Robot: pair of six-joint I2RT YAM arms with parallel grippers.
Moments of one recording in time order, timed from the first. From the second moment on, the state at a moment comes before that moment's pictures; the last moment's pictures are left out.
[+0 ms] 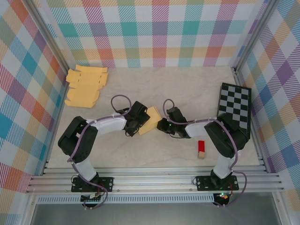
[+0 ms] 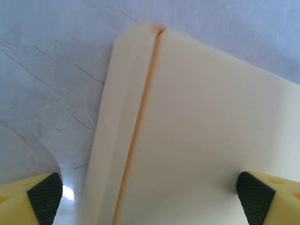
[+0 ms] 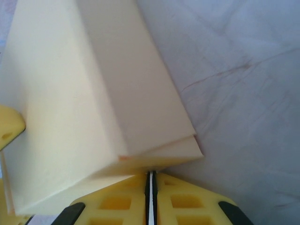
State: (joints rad) left arm -0.65 1.73 1.02 -0.42 -0.11 -1.37; right arm 0.62 1.78 0.75 0.23 -0.24 0.91
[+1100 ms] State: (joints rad) left arm -0.39 1.82 1.10 -0.34 0.25 -0.67; right arm 0.67 1.73 0.82 -0.03 -0.45 0.96
